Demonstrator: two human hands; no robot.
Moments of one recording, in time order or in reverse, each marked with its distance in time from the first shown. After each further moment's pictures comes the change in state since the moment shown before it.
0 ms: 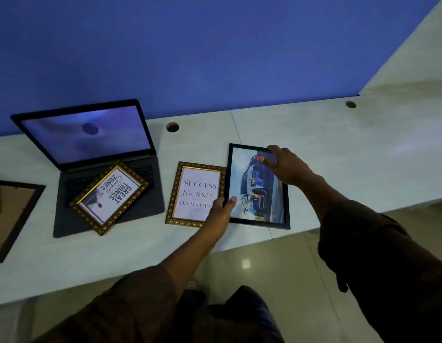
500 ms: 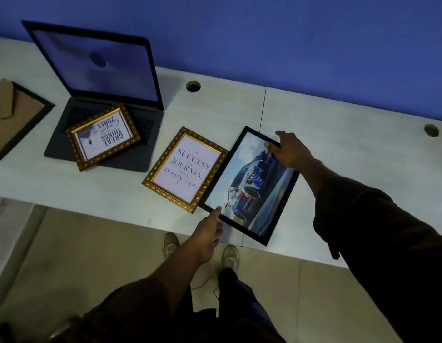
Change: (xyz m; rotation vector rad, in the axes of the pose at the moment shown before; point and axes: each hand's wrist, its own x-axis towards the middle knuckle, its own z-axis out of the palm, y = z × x) left_hand 0.051 -0.028 0.108 -0.764 0.350 -0.492; right_hand 0.166 0.060 0.027 -0.113 -0.284 -0.152
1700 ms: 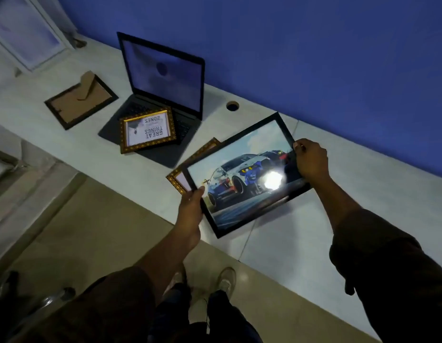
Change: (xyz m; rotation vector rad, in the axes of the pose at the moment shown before) left_hand -0.058 0.025 0.000 -0.395 0.214 0.489; right_hand -0.002 -0.016 -0.034 0.120 0.296 -0.268
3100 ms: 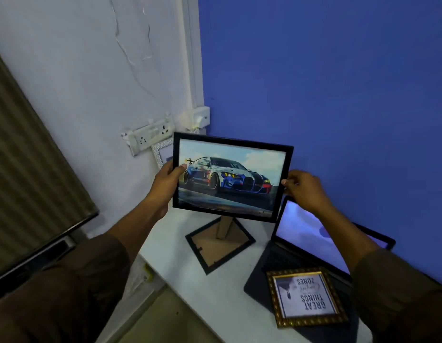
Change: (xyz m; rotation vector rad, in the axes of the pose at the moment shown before) left_hand 0.169 0.569 -0.438 0.144 0.059 0.775; right_hand 0.110 -0.648 0.140 0.301 -0.084 -0.419
